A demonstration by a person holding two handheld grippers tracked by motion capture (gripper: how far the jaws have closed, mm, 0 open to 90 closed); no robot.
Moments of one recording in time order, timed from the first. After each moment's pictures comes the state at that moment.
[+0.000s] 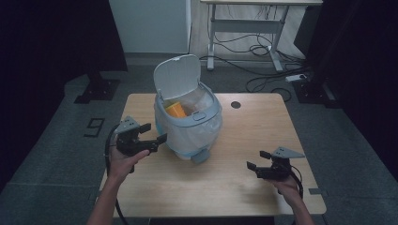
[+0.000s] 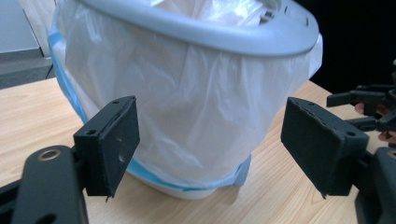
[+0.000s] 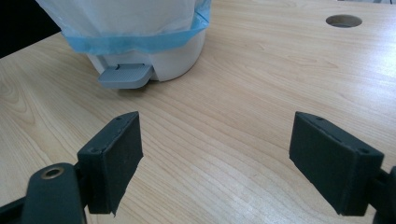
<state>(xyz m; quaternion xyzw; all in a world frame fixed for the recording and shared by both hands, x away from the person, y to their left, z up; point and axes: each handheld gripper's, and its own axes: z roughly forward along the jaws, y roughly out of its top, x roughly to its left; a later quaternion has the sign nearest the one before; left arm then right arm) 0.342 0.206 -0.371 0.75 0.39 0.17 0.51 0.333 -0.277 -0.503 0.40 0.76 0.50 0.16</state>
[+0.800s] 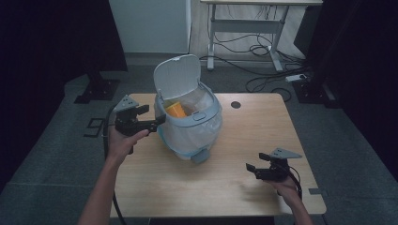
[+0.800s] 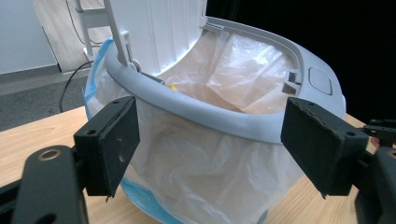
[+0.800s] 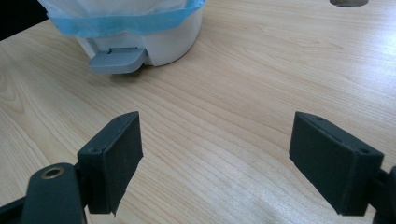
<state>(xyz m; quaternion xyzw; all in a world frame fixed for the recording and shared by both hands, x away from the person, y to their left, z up) 0.377 0.207 -0.332 0.74 0.39 0.20 0.51 0.336 -0.276 -0.514 0.41 0.76 0.48 0.15</state>
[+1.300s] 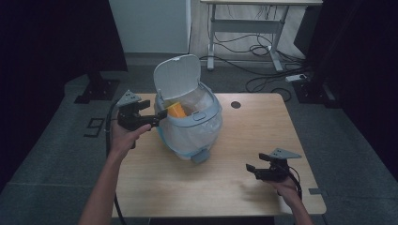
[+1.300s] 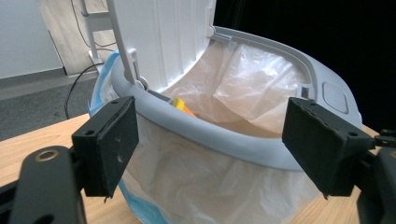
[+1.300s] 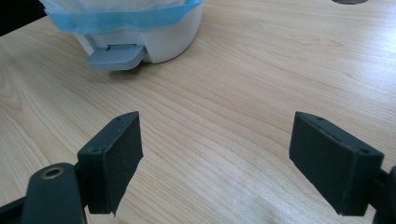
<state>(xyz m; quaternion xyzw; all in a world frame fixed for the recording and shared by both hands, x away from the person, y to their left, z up) 0.392 0.203 -0.327 0.74 0.40 0.21 0.51 0.336 -0.276 -0.515 0.41 0.77 0.47 0.15</state>
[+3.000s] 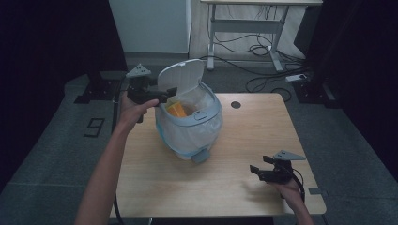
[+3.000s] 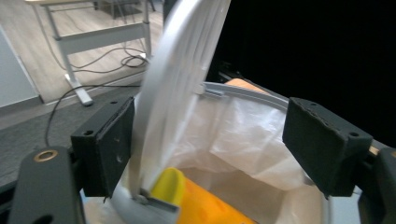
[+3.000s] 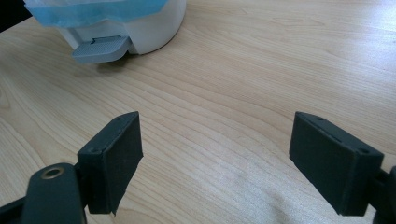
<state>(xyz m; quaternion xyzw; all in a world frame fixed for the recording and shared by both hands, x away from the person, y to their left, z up) 0.447 0.180 -0.289 0.76 0.33 0.19 0.52 0.331 -0.289 -0.521 0.43 0.76 0.47 0.15</state>
